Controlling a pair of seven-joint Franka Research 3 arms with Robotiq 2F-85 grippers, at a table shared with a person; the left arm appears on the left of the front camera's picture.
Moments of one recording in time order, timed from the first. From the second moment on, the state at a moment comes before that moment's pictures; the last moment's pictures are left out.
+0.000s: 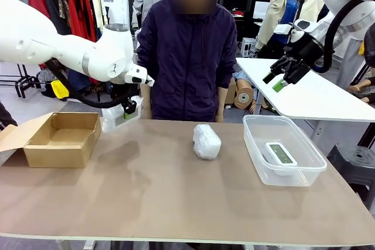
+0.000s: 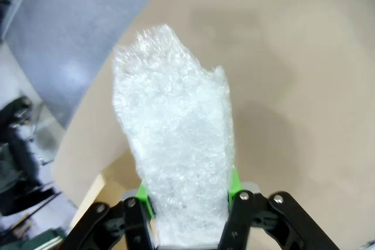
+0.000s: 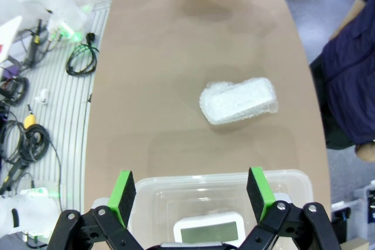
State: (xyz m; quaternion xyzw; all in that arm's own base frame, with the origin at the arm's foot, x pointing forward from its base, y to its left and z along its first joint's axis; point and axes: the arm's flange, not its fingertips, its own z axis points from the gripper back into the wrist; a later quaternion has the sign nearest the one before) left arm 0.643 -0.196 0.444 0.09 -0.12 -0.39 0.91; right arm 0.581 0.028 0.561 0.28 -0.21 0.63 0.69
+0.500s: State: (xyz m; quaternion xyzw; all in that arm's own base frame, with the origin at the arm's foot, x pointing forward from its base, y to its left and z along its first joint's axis) left arm 0.597 -0.193 0.580 0.11 -0.19 -0.44 0.87; right arm 0.581 0.028 0.561 0.28 -0.21 0.63 0.69
